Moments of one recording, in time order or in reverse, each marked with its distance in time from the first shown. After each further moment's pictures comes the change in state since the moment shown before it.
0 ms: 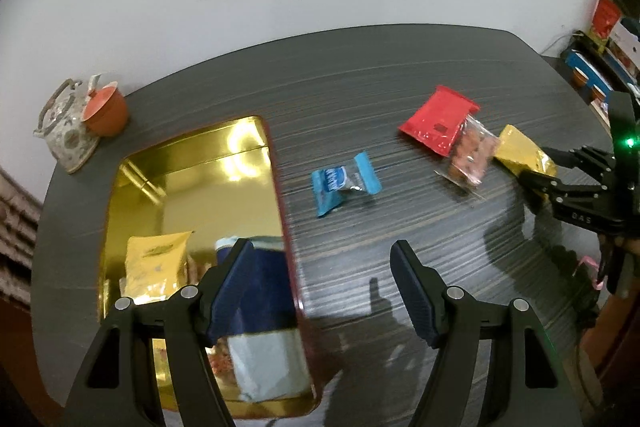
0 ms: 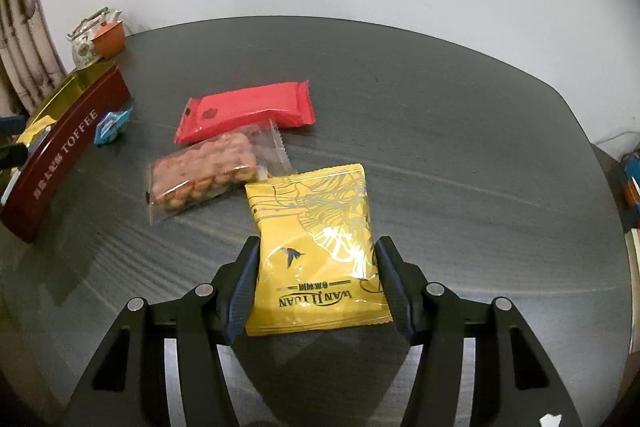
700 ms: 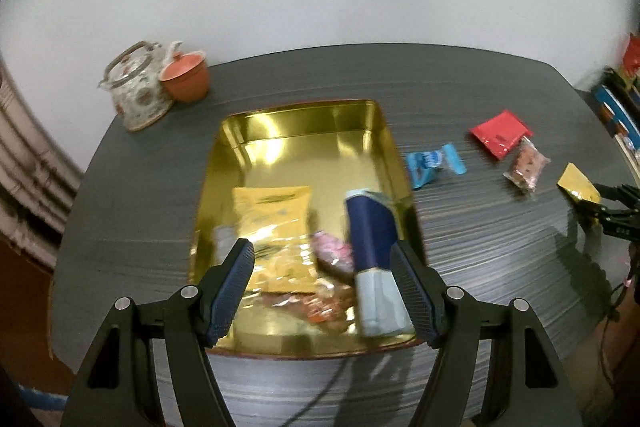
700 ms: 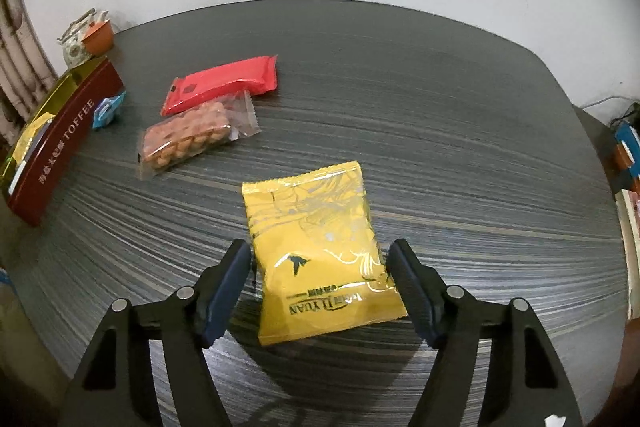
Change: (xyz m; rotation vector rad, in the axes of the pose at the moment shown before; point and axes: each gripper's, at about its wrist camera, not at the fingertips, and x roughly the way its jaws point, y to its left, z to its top) left arm -0.044 0.076 -0.042 -0.124 -0.038 0.089; right arm -0.025 -0.026 -0.027 0.054 0.087 -0.005
